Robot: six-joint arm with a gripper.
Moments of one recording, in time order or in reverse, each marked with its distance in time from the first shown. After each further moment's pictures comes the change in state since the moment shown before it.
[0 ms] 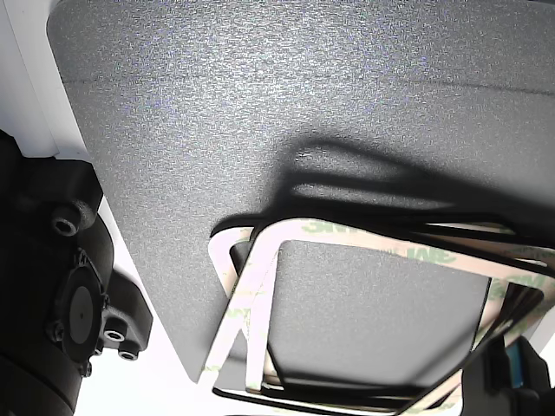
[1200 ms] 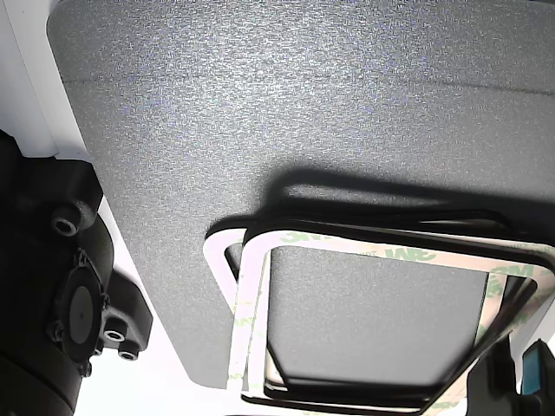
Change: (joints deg) arm -0.4 -0.8 -1.4 1.1 -1.1 -2.7
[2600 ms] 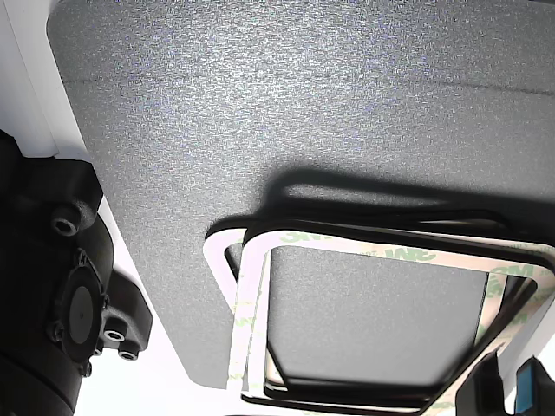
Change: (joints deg) arm -0.3 0.4 -1.1 2.5 0.4 -1.4
